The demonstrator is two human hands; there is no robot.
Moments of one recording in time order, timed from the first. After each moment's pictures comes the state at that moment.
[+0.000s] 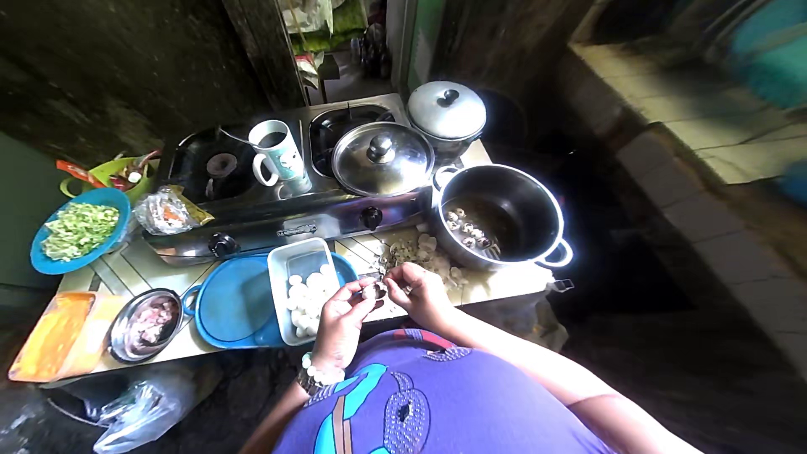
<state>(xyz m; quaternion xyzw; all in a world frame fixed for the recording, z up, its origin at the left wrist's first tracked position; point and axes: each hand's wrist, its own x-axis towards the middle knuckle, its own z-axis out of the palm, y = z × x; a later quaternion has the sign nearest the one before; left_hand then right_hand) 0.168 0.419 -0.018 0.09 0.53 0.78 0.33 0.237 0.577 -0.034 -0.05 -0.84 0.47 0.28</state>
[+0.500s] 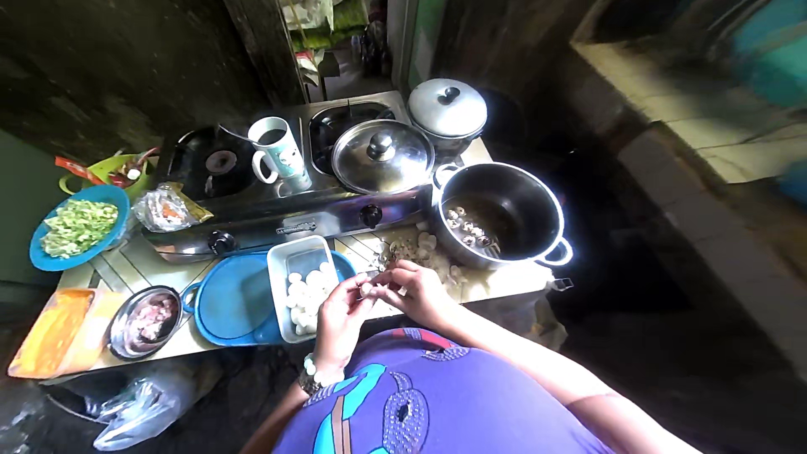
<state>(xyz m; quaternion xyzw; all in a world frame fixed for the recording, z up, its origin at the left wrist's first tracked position) 0.172 0.418 -0.028 0.18 0.61 0.74 0.22 0.238 0.582 -0.026 -0.01 -0.87 0.45 0.22</state>
